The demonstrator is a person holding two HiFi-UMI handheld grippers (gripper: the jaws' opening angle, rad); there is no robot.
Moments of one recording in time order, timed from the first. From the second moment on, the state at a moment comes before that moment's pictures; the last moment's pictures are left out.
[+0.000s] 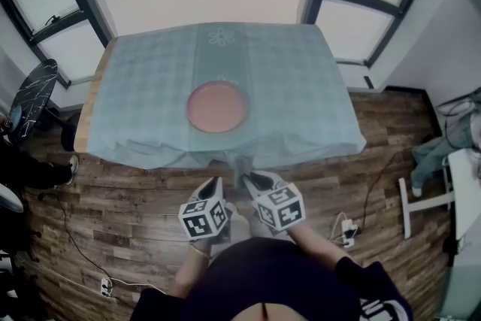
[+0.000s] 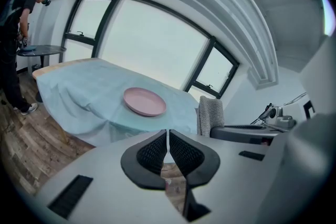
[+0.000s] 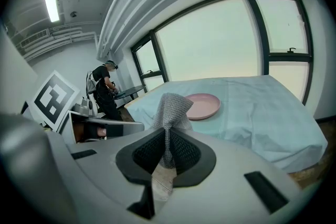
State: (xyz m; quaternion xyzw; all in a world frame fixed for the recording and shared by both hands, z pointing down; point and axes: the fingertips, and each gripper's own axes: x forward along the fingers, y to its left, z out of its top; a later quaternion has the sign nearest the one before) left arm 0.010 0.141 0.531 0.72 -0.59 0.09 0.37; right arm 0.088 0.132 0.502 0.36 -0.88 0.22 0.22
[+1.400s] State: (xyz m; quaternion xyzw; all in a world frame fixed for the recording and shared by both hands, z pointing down) left arm -0.108 -0.030 0.567 0.71 -0.58 0.13 0.38; right arm 0.003 -0.055 0.519 0.40 -0.86 0.21 0.24
